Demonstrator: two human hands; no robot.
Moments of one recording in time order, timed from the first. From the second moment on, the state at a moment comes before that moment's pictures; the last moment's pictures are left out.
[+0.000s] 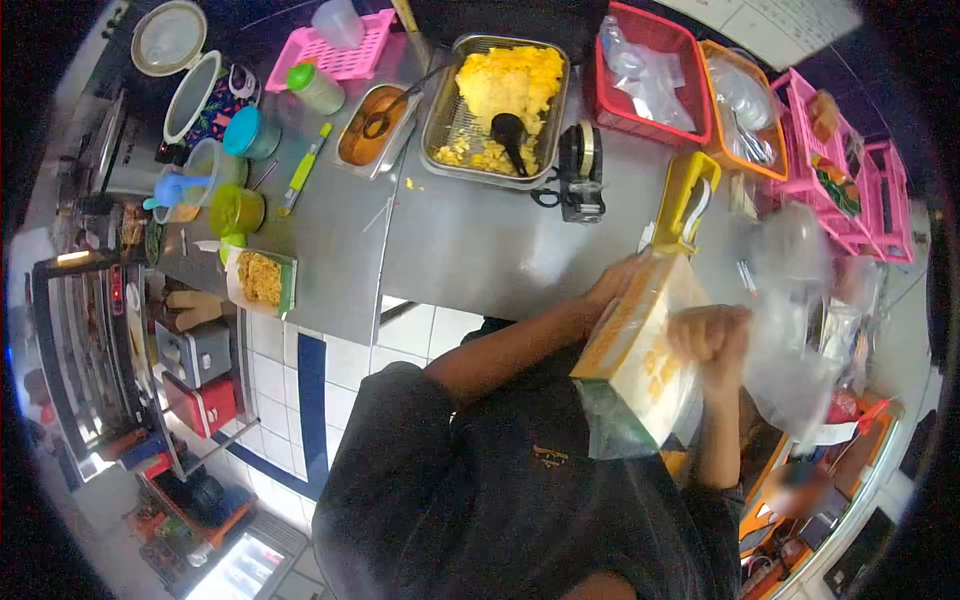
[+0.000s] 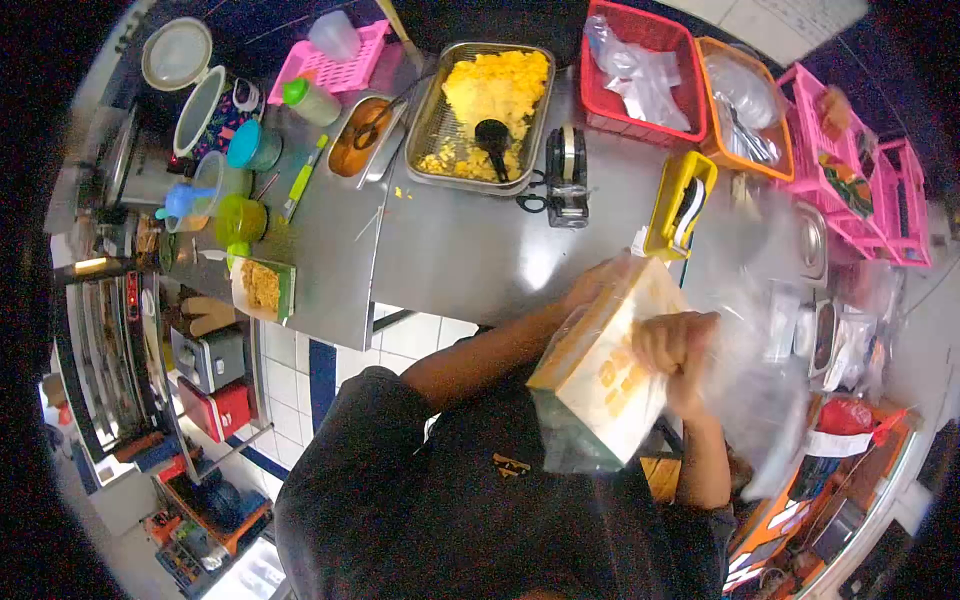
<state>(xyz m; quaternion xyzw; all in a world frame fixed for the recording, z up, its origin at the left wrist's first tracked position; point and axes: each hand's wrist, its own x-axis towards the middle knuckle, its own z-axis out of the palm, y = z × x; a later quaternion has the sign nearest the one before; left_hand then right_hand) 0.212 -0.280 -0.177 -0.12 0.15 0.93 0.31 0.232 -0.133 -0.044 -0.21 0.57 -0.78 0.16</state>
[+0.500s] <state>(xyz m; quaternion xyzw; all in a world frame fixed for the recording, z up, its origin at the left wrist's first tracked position) 0.256 -0.531 -0.198 -0.28 0.69 0.64 -0.18 0.221 -0.152 -0.201 -0.29 0.94 -0.11 -0.15</state>
